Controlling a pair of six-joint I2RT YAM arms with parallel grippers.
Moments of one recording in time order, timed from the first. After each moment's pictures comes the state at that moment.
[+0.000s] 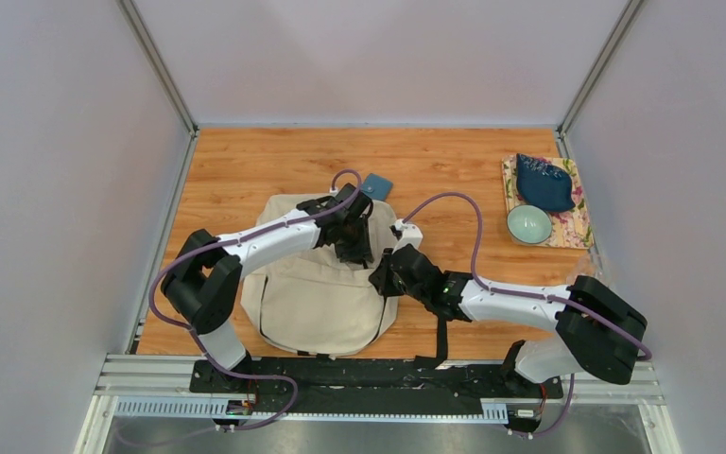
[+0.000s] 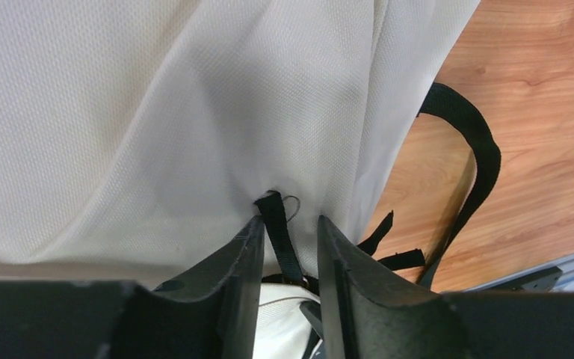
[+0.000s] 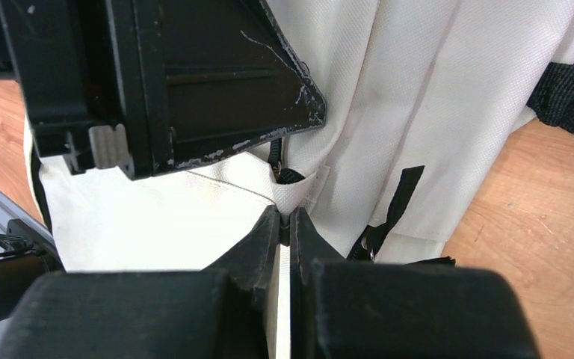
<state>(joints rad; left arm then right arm) -0.75 1.69 1.18 -0.57 0.04 -0.83 1.01 1.37 0.64 0.12 0.23 0.81</state>
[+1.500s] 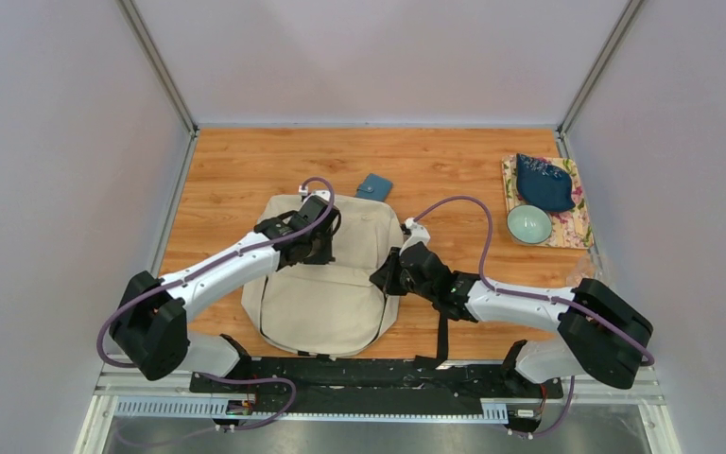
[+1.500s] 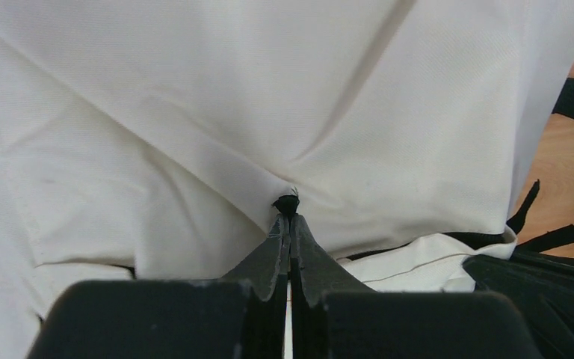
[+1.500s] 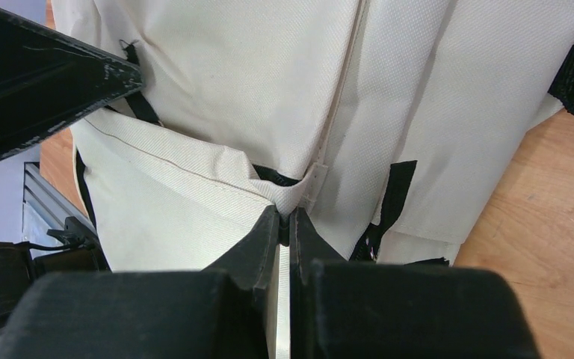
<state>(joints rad) -0.71 1.39 0.97 -0.58 -0.23 -0.59 0.94 1.35 0.58 0.20 0.12 0.89</state>
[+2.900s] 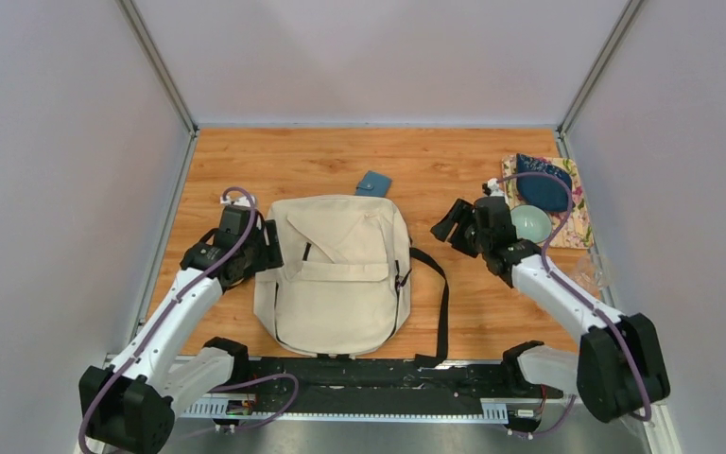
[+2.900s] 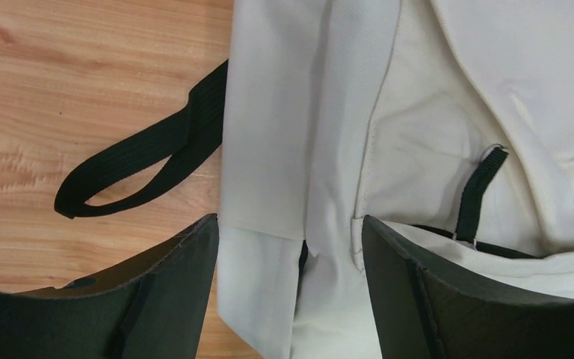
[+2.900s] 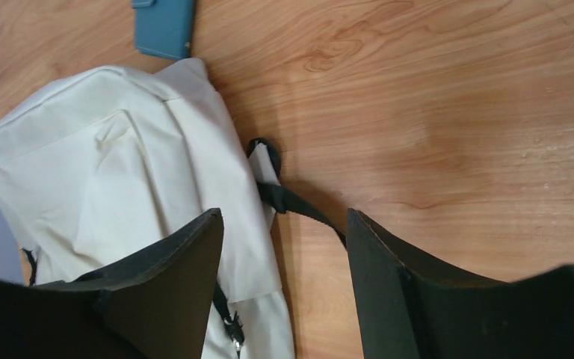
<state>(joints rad) -0.29 0.95 0.76 -0.71 -0.16 -0.42 0.39 1.14 0.66 -0.14 0.00 0.75</state>
